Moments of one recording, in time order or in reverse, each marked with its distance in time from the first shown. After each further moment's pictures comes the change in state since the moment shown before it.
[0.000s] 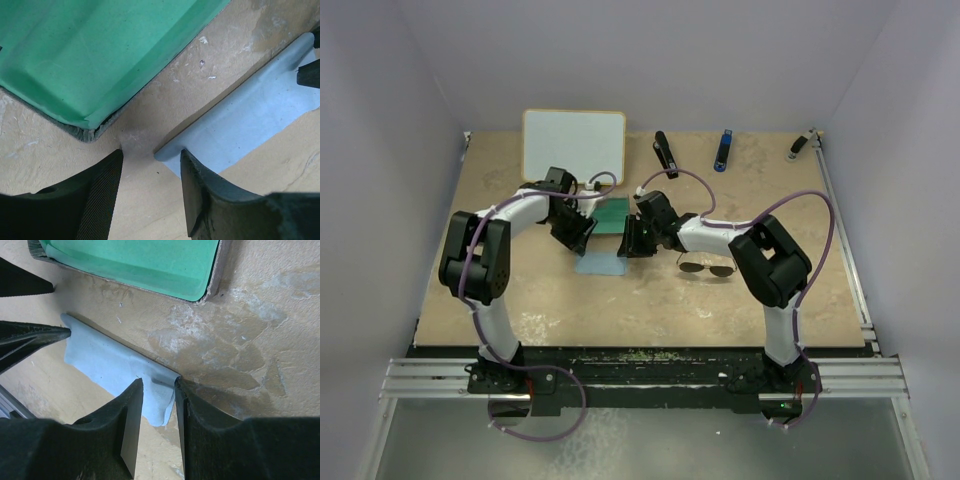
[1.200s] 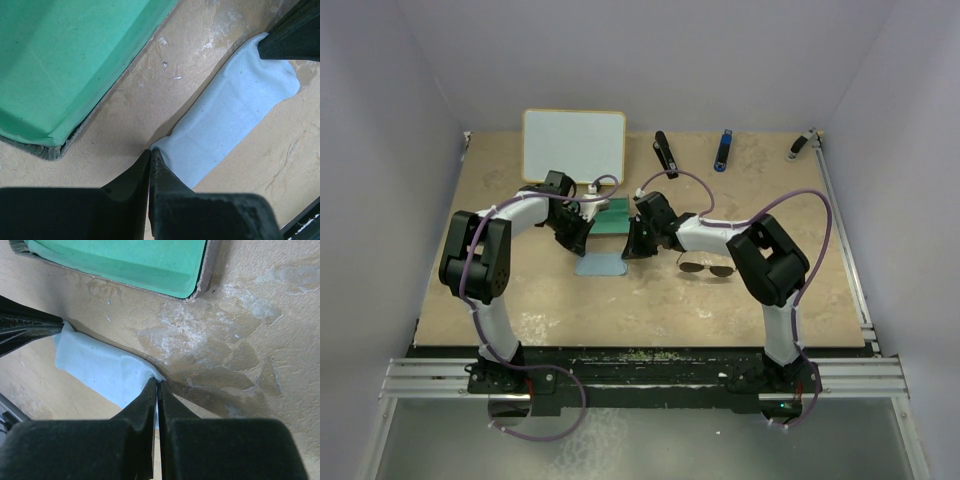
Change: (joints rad) left arm 0.006 0.010 -0.028 0.013 0.127 0.065; right arm 0.001 0.016 0.013 -0.029 0.005 -0.008
